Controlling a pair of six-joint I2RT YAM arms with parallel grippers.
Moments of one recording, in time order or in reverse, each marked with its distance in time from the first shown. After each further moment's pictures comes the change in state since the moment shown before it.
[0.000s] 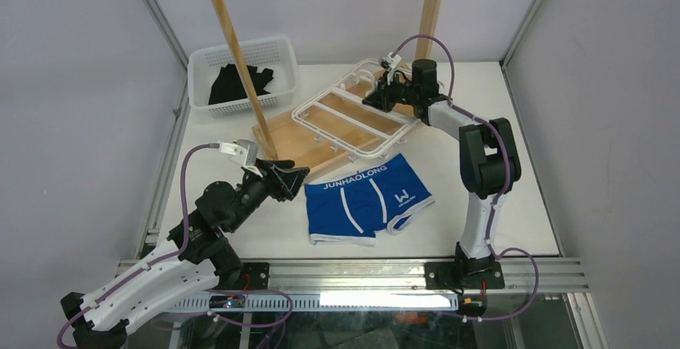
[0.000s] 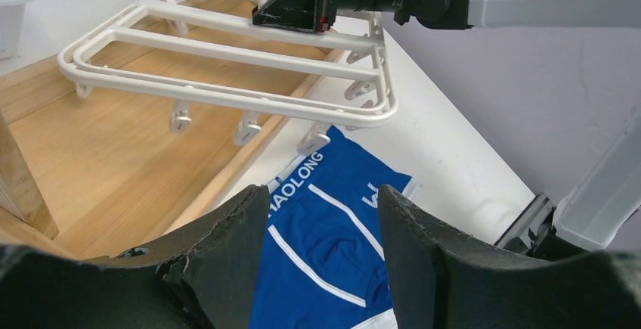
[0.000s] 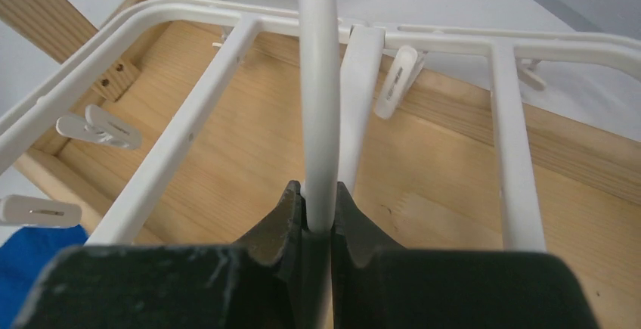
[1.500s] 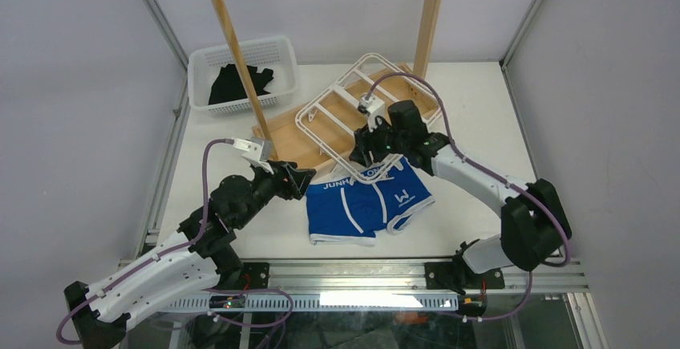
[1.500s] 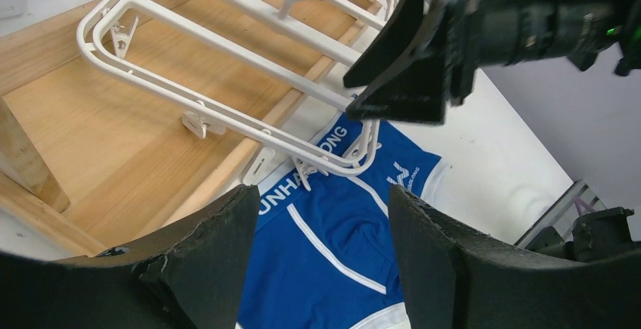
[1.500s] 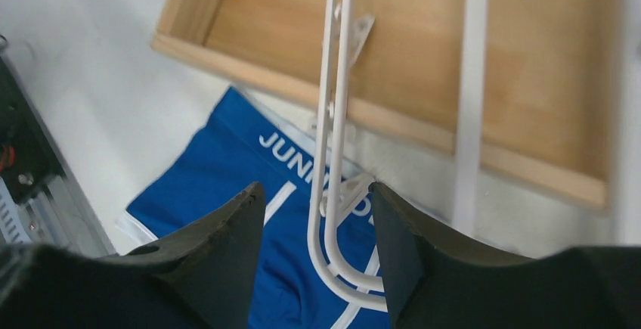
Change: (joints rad) left arm 0.000 0.103 0.002 -0.016 -0.025 -0.009; right arm 0.323 -0.565 -0.371 -0.361 0.419 0.146
